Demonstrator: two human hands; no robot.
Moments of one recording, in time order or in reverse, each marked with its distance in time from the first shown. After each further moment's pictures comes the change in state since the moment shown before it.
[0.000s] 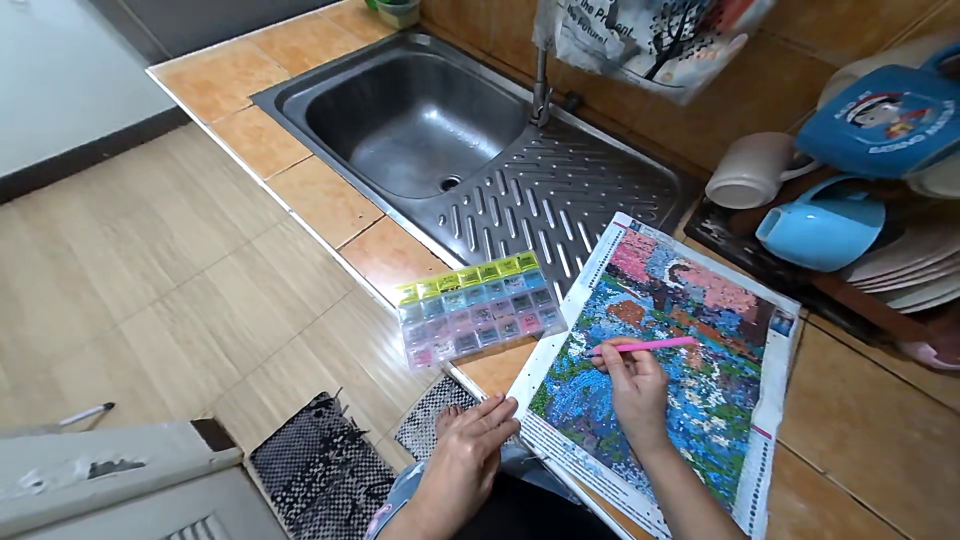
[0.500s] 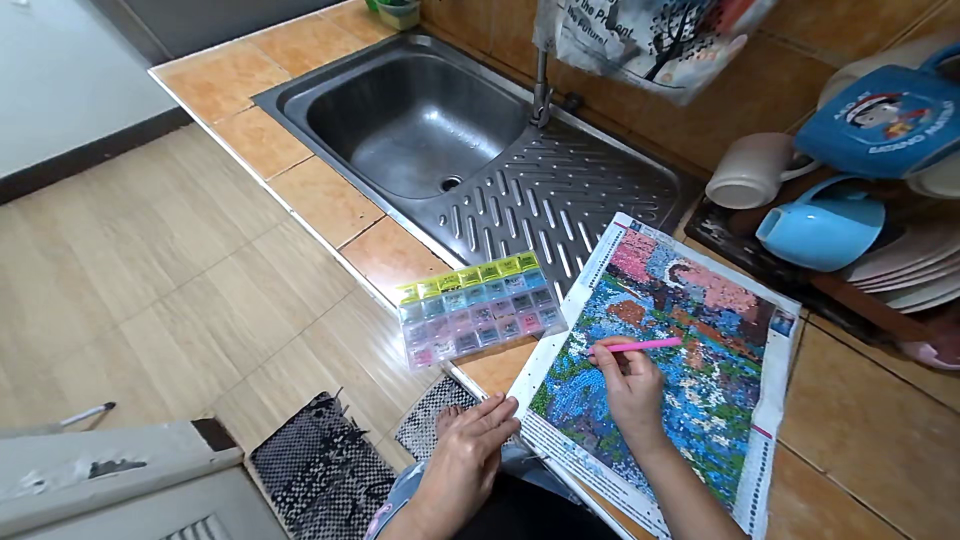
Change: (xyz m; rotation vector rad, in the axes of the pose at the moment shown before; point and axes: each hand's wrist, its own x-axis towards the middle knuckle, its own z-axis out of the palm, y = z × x) left_hand 0.000 -0.001 -0.001 0.017 0.000 0.010; right_hand -0.001 0.001 0.003 -0.134 -0.022 -0.100
